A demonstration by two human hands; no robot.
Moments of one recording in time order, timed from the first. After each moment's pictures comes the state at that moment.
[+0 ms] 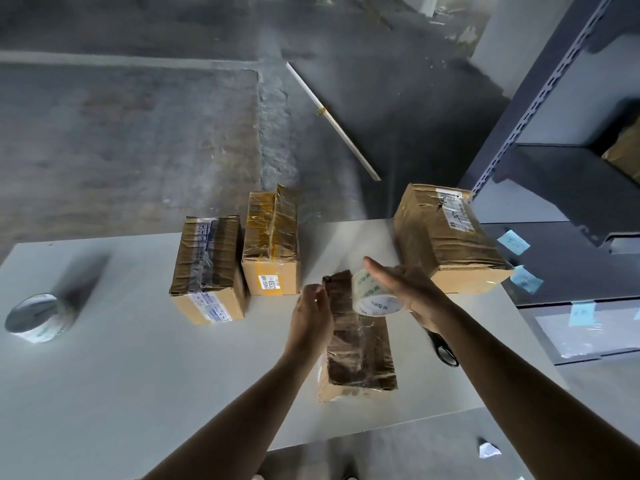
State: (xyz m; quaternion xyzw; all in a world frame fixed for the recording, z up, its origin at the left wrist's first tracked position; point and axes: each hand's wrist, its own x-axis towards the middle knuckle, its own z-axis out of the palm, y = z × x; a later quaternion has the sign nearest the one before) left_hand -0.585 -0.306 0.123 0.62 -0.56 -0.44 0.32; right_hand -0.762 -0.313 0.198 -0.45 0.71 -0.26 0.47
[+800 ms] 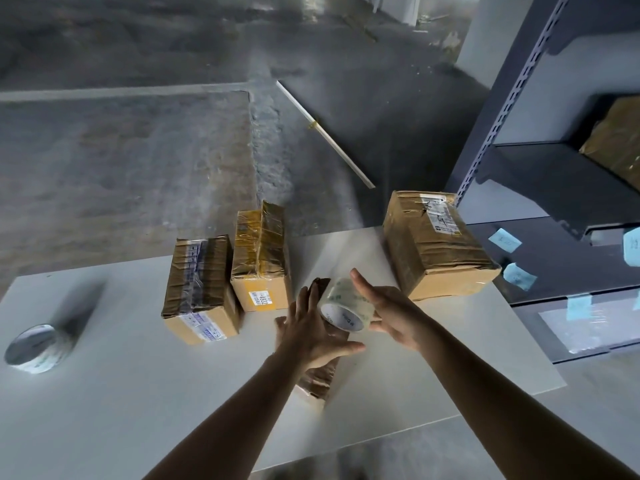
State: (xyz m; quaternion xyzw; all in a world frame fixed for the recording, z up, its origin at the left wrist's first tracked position) left_hand -0.587 -0.315 0.126 0.57 -0.77 -0.27 0.06; right_hand -0.757 -0.298 0.193 -0.39 0.63 -0.30 0.60
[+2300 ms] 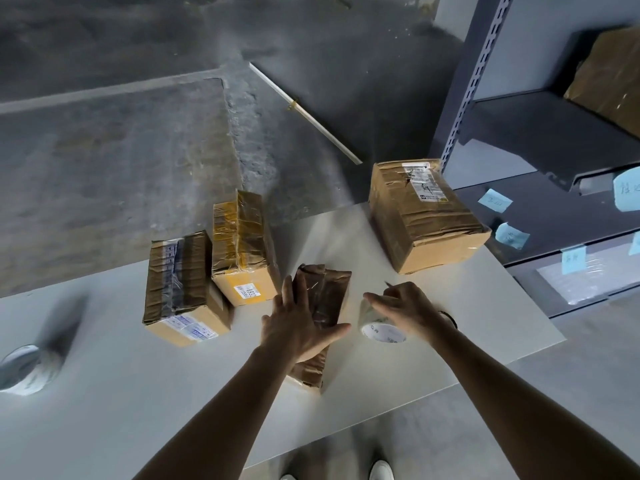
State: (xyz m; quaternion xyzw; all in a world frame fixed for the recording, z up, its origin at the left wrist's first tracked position) left_hand -0.586 -0.315 0.127 0.58 -0.78 -0.22 -0.10; right_hand -0.809 -0.272 0.126 -0.49 0.74 -0.24 0.39
